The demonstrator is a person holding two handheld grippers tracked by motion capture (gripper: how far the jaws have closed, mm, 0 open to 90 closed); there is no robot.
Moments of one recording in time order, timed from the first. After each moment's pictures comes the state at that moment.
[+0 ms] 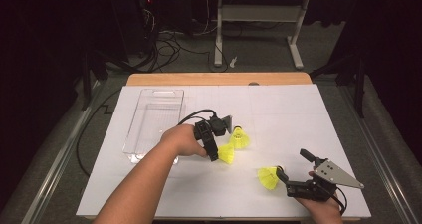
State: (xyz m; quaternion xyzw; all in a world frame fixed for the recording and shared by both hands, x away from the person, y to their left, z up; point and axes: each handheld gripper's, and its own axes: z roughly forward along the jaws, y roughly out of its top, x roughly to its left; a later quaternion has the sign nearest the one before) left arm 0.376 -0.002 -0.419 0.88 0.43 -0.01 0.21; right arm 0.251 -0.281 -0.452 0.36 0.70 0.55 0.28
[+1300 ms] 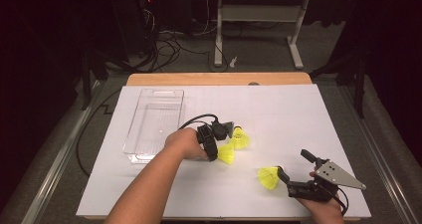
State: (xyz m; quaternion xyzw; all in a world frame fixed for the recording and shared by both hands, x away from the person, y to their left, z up) left arm 0.382 -0.007 -0.452 0.88 0.43 0.01 0.18; right arm 0.249 -0.284 -0.452 0.36 0.70 0.55 0.28
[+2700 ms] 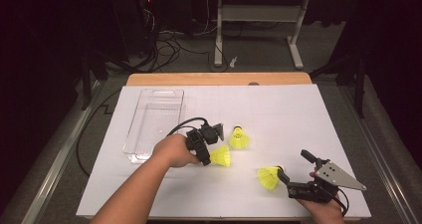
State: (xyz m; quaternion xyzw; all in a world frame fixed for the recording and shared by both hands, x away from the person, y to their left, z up) left arm 0.350 0.018 -0.428 0.86 0.46 -0.01 0.22; right arm 0.247 -0.283 -0.450 0.36 0.70 0.55 0.28
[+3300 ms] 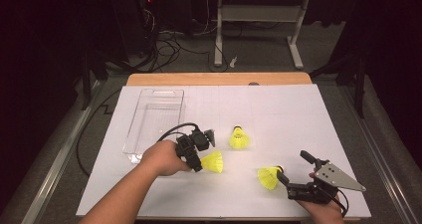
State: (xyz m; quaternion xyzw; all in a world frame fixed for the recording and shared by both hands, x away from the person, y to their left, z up) left arm 0.328 0.040 -0.421 0.86 0.47 0.00 0.22; right arm 0.245 -0.281 -0.451 0.35 0.71 0.55 0.28
